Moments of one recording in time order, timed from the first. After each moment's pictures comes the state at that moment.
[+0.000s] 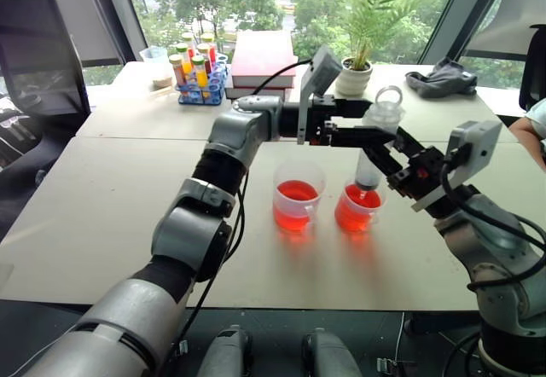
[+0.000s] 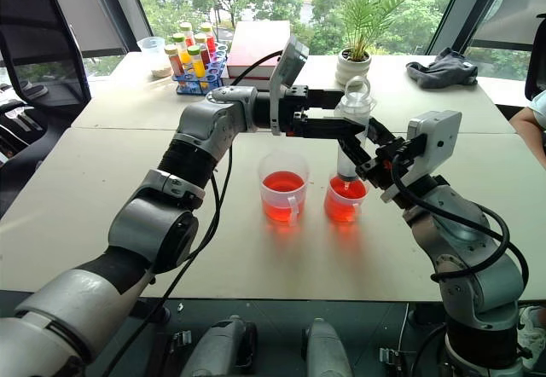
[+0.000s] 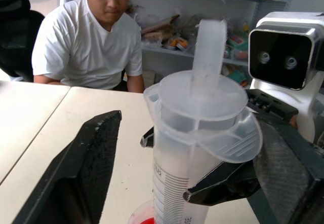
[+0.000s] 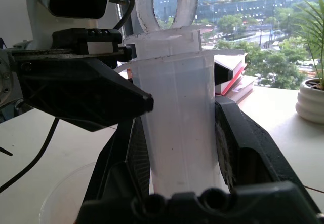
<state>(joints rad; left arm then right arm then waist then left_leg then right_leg) -1.31 0.04 -0.06 0.74 -0.36 0.43 -1.25 -0.24 -0.52 -0.24 -0.65 0.63 0.56 0.31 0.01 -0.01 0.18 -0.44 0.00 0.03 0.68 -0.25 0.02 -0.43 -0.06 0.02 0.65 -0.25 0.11</state>
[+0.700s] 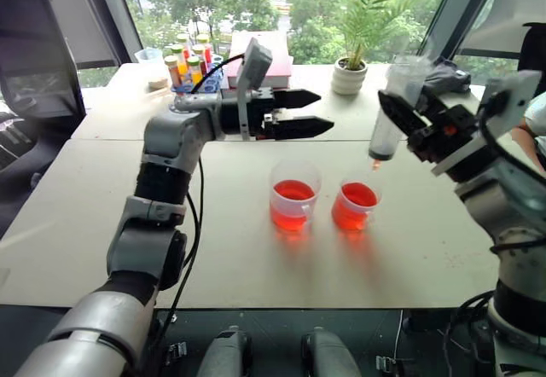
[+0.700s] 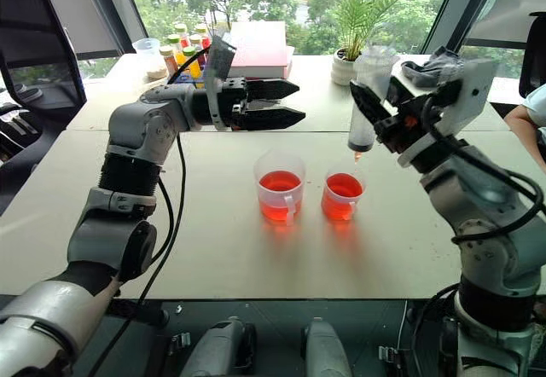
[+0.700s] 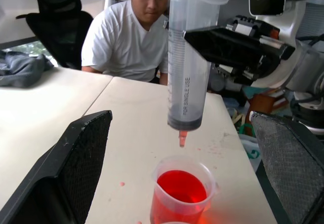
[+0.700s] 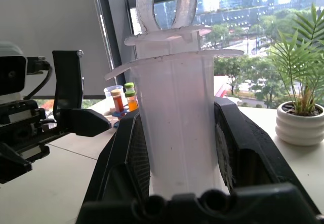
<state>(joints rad) -1.07 0.33 0.01 0.29 -0.48 0.70 -1.19 -0.56 -0.66 -0.42 -0.52 0.91 0.89 0.13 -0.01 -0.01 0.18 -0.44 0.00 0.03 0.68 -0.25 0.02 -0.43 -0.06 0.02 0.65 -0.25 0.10</state>
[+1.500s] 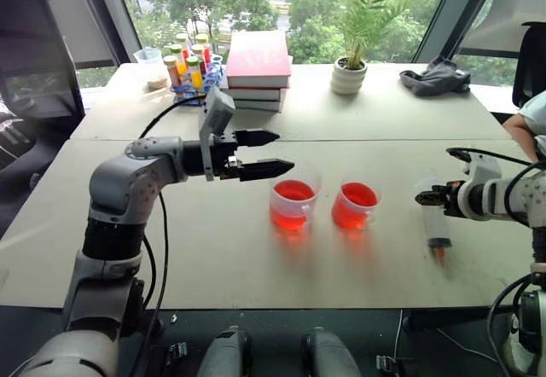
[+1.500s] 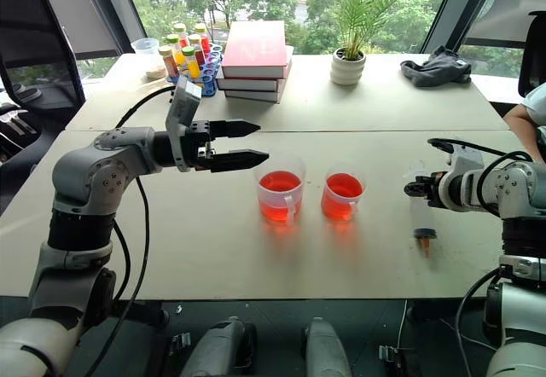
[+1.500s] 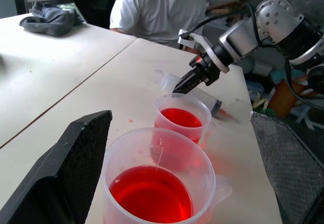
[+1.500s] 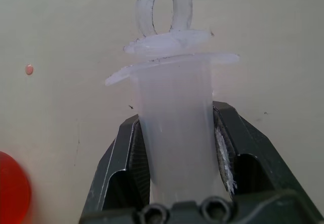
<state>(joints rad) -0.76 0.50 0.02 -0.11 -0.60 0.84 -1.03 -0.68 -0.87 -0.18 0.35 0.66 1.36 0.23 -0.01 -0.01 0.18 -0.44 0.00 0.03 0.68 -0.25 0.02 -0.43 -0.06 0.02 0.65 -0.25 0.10</state>
